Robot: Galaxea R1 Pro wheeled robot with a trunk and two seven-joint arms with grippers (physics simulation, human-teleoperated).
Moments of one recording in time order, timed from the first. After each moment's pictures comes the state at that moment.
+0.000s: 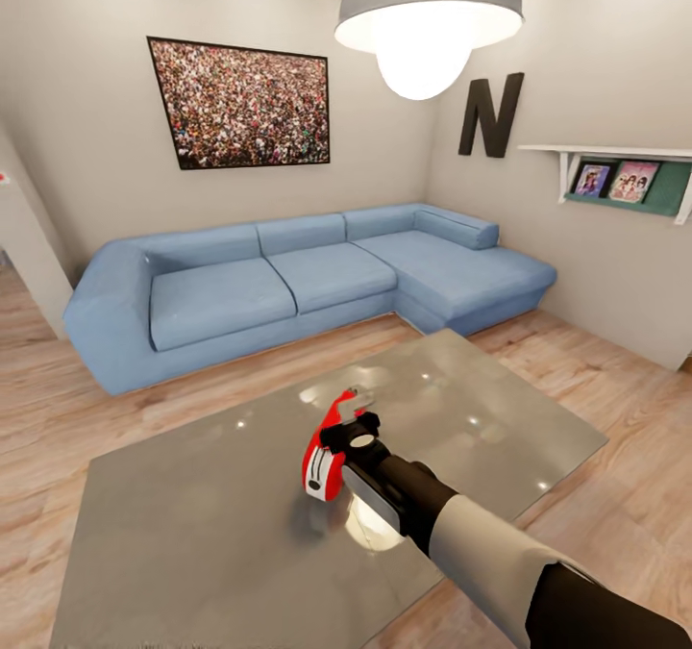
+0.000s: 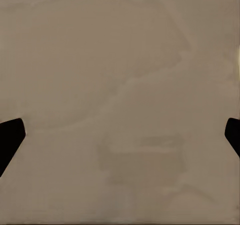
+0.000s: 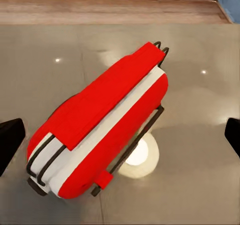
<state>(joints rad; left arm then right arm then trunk) -0.13 0.06 0.39 -0.51 0.04 -0.13 0.06 -0.87 0.17 0.92 -0.67 -0.59 0.33 -0.45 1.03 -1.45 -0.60</state>
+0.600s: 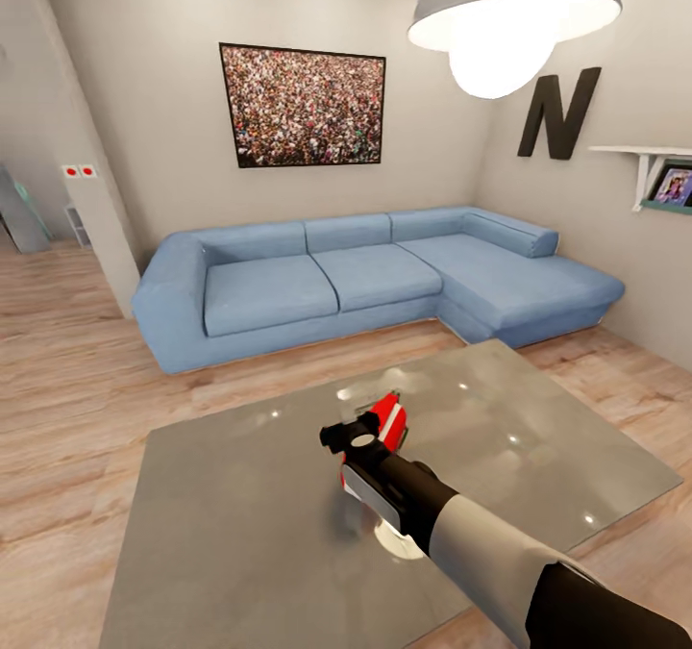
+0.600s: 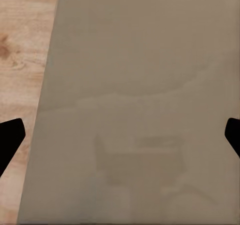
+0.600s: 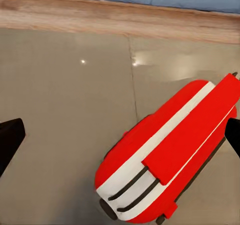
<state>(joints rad) -0.13 0.06 0.39 -0.51 0.04 -0.14 0.06 -0.87 0.17 0.91 -0.67 -0.59 0.33 -0.45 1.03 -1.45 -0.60</state>
